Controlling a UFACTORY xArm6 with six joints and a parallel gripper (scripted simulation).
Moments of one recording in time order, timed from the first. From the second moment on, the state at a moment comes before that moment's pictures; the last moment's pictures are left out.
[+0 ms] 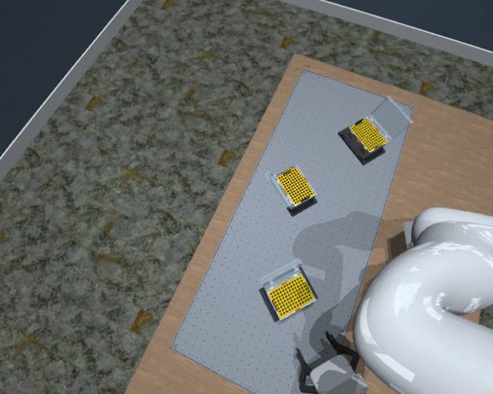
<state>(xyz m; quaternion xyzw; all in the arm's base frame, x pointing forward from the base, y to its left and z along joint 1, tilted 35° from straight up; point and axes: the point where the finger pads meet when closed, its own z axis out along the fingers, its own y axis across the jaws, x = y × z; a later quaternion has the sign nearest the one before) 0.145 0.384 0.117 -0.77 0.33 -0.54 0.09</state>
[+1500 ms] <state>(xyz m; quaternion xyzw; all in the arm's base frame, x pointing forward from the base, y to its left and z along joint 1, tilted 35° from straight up) 0.168 0.397 0.079 -0.77 0.33 -0.54 0.09</state>
